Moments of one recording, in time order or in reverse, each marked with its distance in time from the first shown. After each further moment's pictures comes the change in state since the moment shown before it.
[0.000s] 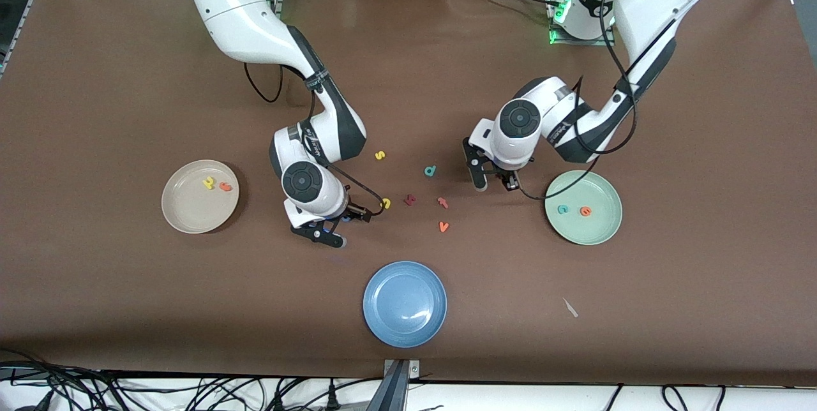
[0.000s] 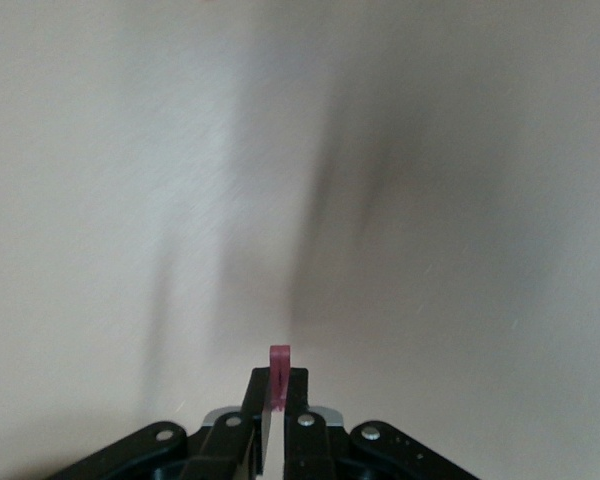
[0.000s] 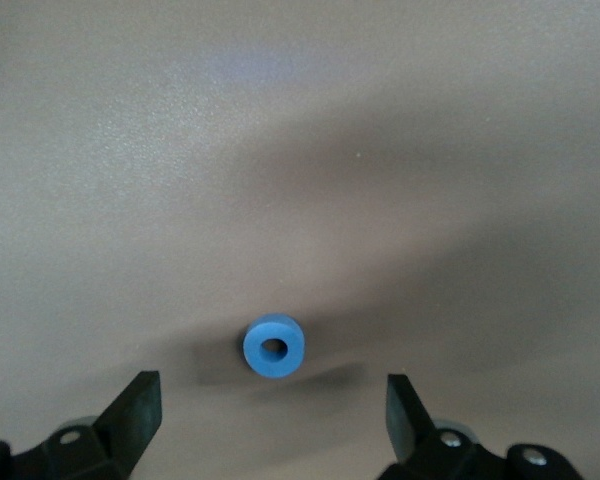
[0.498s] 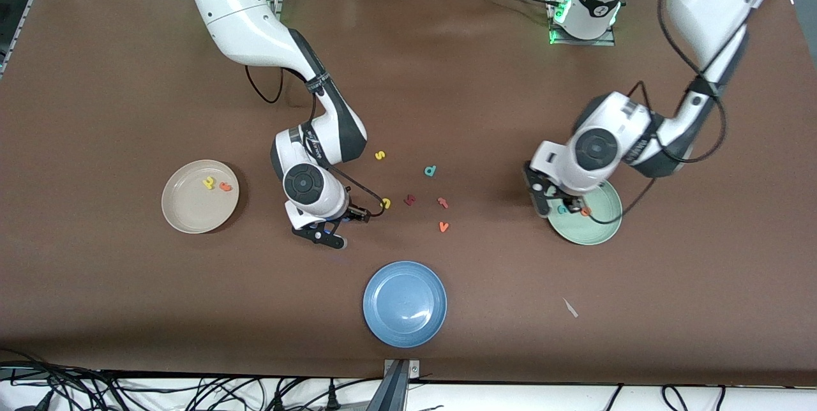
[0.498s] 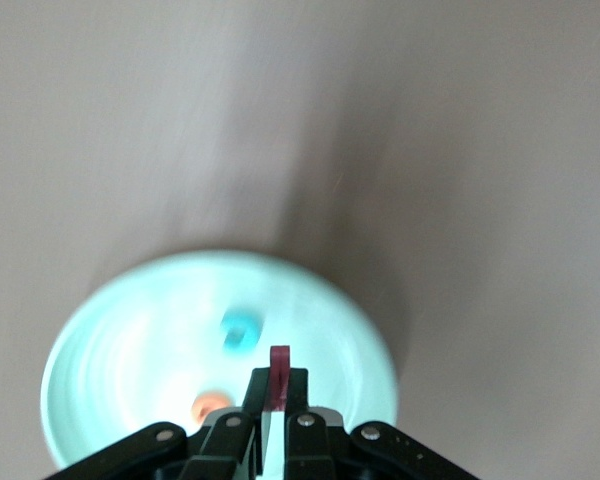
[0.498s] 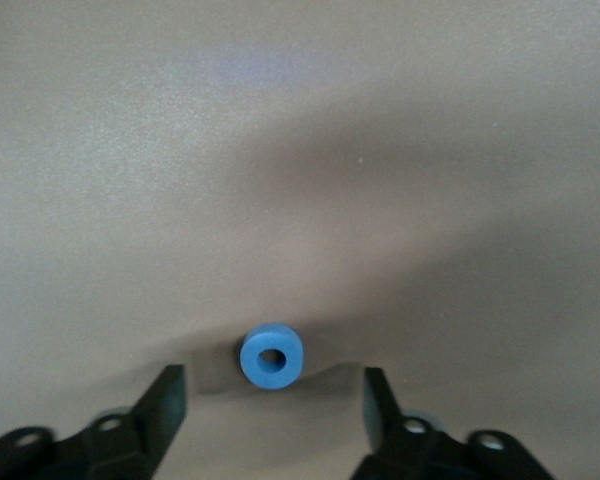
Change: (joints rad) left arm 0.228 -0.016 0.010 0.042 0.000 -0.082 0.235; right arm -0.004 0.011 0.000 0.007 0.000 0.000 -0.008
